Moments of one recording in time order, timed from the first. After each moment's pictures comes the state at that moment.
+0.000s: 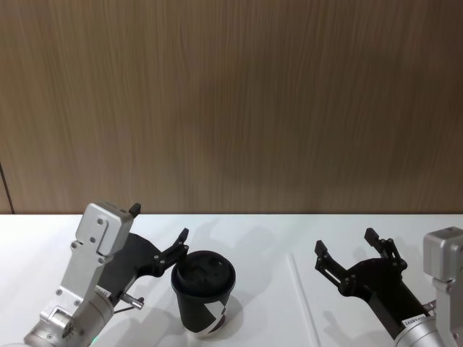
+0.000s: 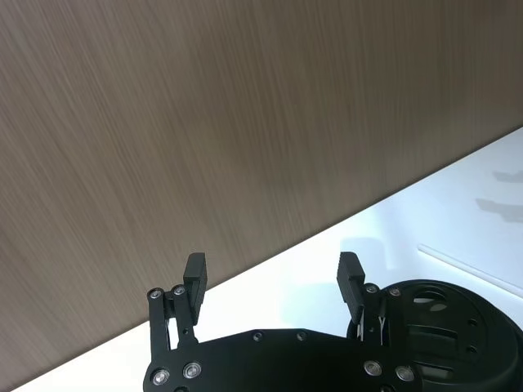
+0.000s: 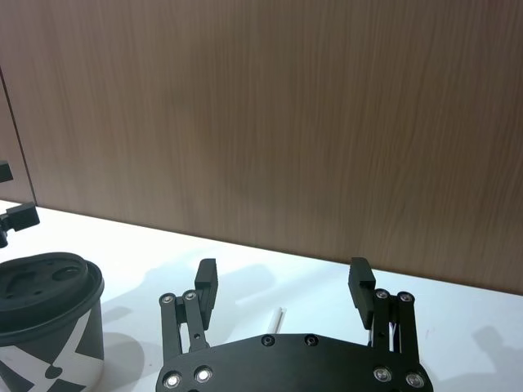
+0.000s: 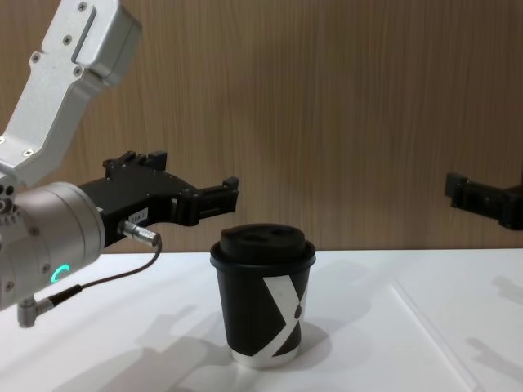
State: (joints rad) left arm -0.24 0.38 0.45 -1.63 -0.20 0.01 -0.01; right arm -0.01 0.34 -0.23 -1.77 0.29 0.03 0.07
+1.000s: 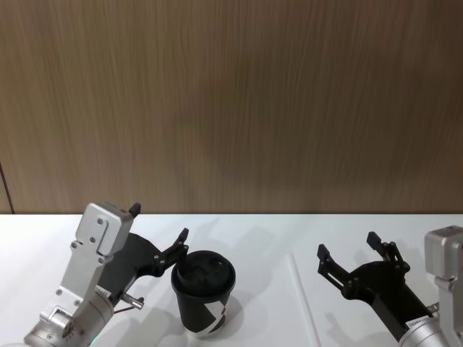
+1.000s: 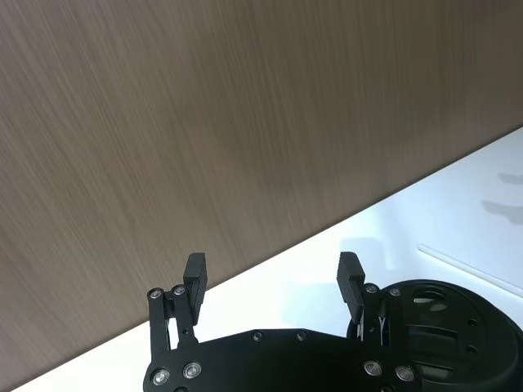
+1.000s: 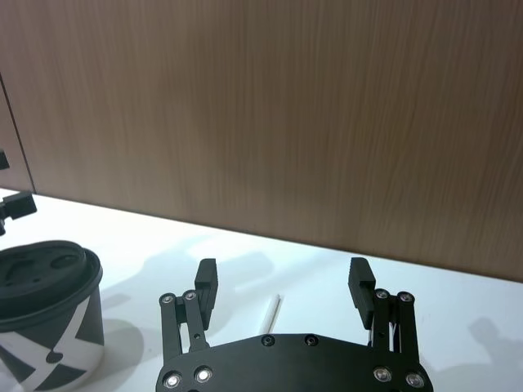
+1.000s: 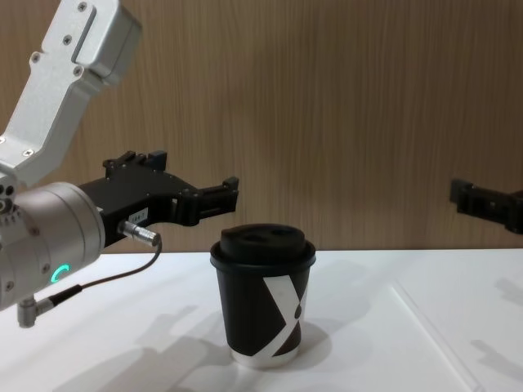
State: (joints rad) left arm -0.24 0.38 0.45 -1.63 -0.20 0.01 -0.01; right arm -0.02 0.35 -0.21 -1.79 0.29 0.08 0.07
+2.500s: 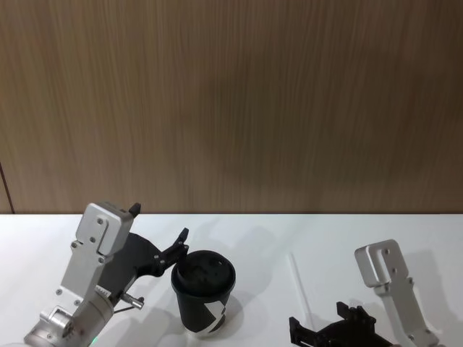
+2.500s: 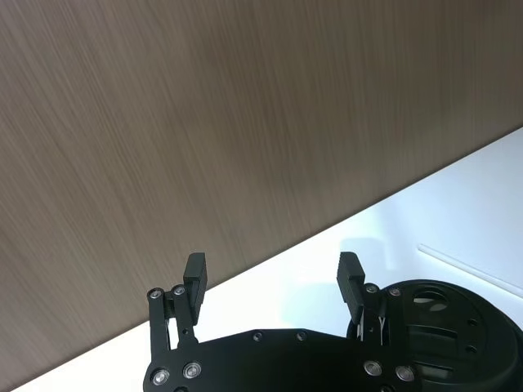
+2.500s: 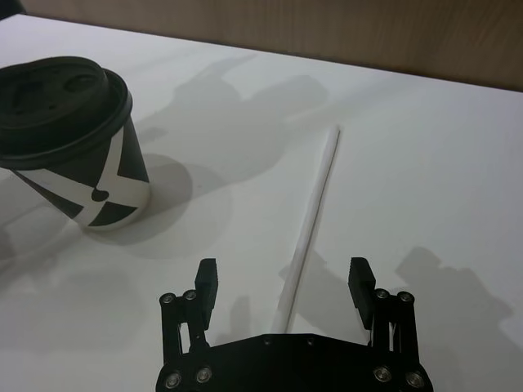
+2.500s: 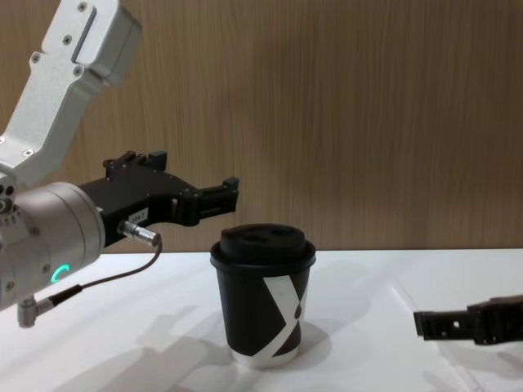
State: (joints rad) left arm -0.24 0.38 0.45 -1.63 -0.20 0.01 -0.01; right arm -0.01 0.34 -0.28 -1.91 0.31 0.68 0.03
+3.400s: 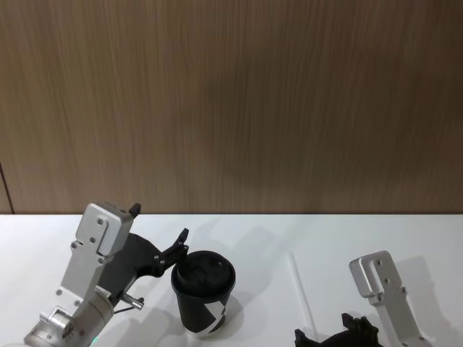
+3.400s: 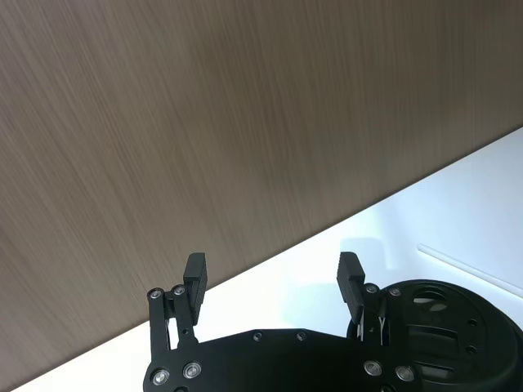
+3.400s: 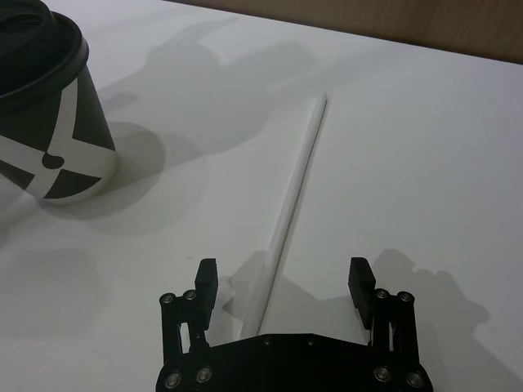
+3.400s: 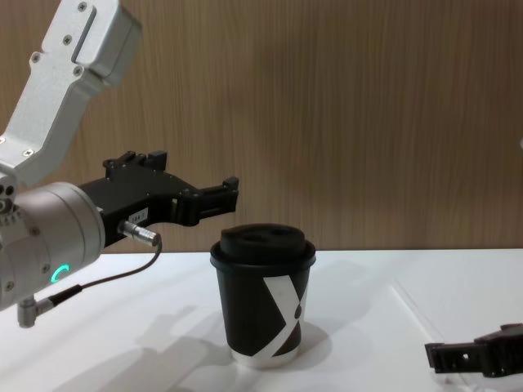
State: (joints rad) left arm -0.24 0.38 0.45 -1.63 -0.20 0.01 -0.01; right arm -0.01 0.34 -0.29 -1.86 0.26 0.69 0.02
